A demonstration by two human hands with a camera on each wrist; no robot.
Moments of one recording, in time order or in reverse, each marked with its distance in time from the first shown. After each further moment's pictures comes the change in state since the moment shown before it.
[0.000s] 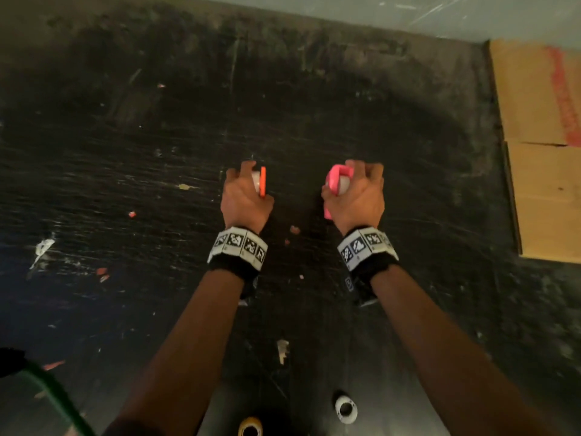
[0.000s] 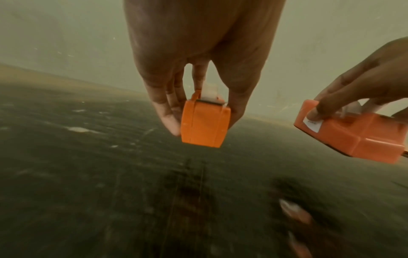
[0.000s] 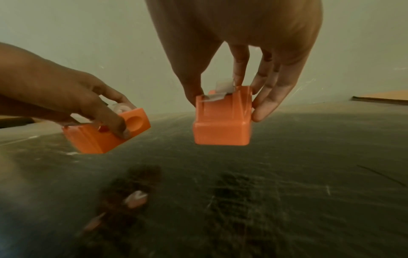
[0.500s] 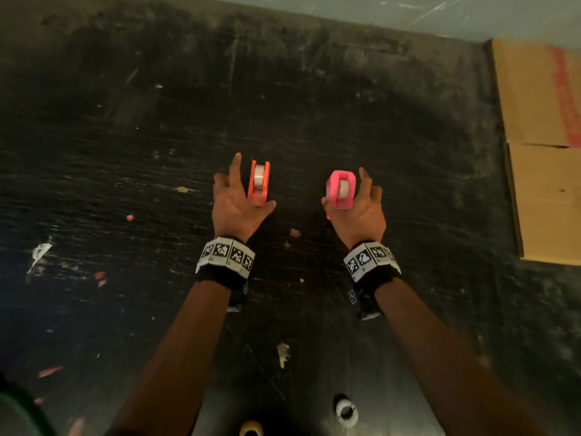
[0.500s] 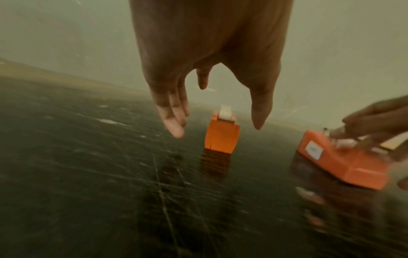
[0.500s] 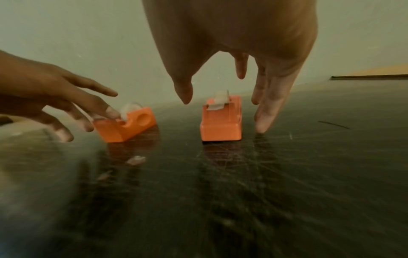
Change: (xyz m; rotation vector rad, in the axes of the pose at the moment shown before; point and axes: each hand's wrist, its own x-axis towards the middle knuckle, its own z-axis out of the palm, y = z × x) left_hand 0.004 -0.018 -0.004 -0.074 -0.086 -0.031; right_hand -0.005 0.029 0.021 0.073 -0.076 0.093
